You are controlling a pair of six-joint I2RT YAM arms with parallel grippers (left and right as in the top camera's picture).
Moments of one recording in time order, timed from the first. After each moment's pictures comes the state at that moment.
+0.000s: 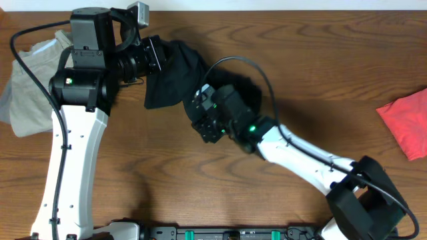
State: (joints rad) left arm -0.07 1.45 1.56 -0.76 0.65 -0.42; right arm 0.77 1.71 1.05 -0.12 -0.12 0.12
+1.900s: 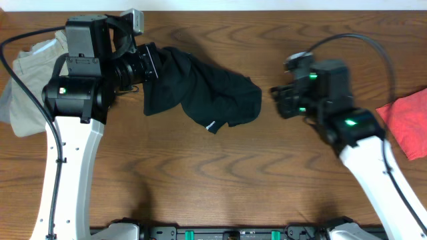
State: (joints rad) left arm -0.07 1.40 1.56 -0.85 0.54 -0.38; right arm 0.34 1.32 1.10 -0.55 -0.18 0.10
